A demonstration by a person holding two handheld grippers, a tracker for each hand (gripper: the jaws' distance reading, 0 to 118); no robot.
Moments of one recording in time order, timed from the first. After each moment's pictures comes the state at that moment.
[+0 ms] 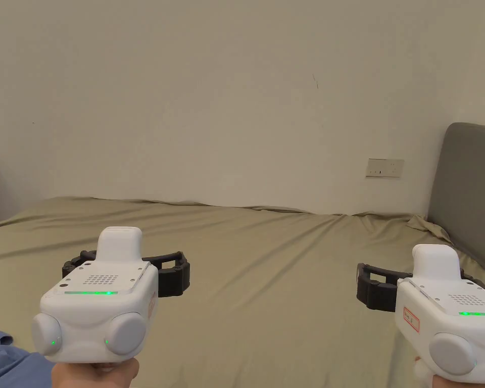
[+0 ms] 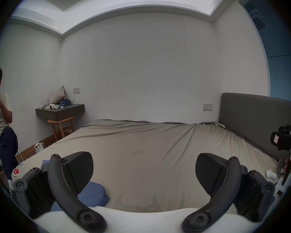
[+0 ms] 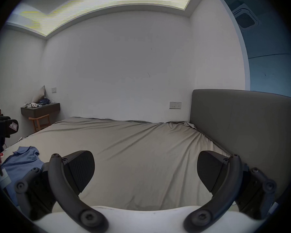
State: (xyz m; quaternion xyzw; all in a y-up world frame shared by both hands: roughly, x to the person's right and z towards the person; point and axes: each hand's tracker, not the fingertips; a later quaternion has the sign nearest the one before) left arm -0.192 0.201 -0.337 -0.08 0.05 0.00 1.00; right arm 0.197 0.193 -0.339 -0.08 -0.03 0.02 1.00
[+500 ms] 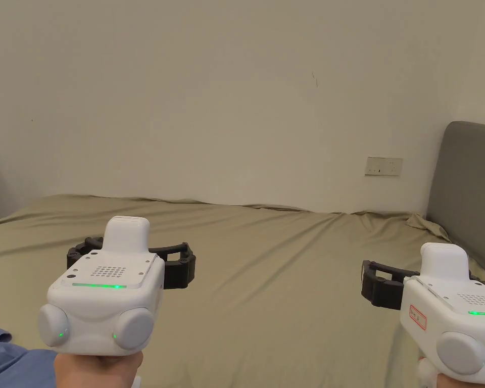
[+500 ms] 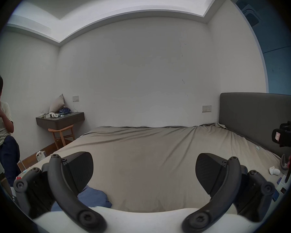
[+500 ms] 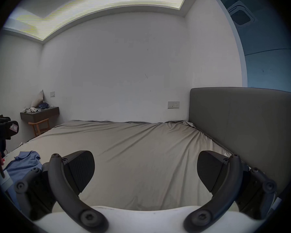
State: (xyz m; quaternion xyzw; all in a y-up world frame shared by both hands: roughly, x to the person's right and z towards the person) left arm -0.182 0.209 -0.336 -0.06 0.05 -0.03 1.00; right arm 0.205 0.195 -0.333 -0.07 -0.04 0.00 1.00
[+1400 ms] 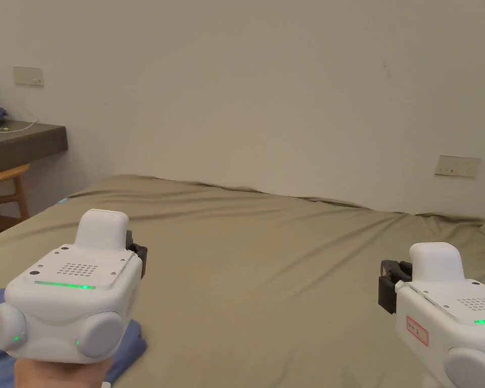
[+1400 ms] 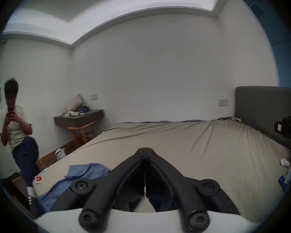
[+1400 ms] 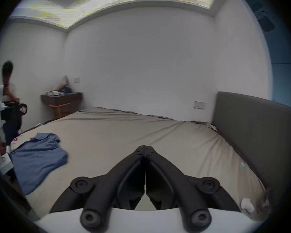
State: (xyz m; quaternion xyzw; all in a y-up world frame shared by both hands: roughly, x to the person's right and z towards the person) left arm -0.283 0.210 -0.261 -0.08 0.16 -0.04 0.98; right arm 0.092 0.197 -0.332 -0.10 0.12 0.06 0.99
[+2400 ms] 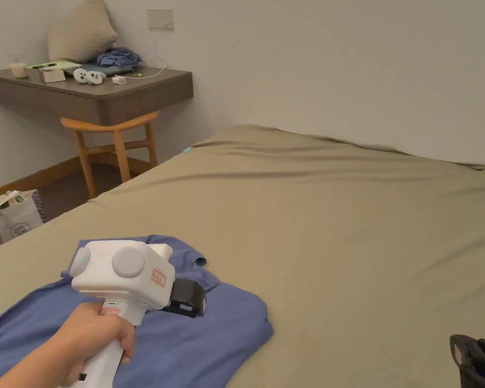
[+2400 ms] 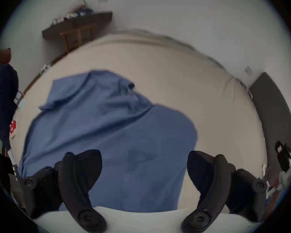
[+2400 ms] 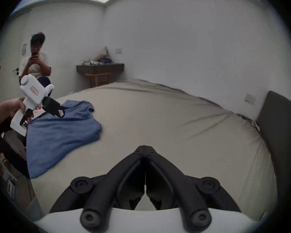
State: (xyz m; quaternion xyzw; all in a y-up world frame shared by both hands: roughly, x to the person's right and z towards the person) left arm -0.514 0.042 -0.415 -0.51 0.09 0.14 0.85; right arm -0.016 0.095 -0.394 -0.23 0.24 0.11 0.94
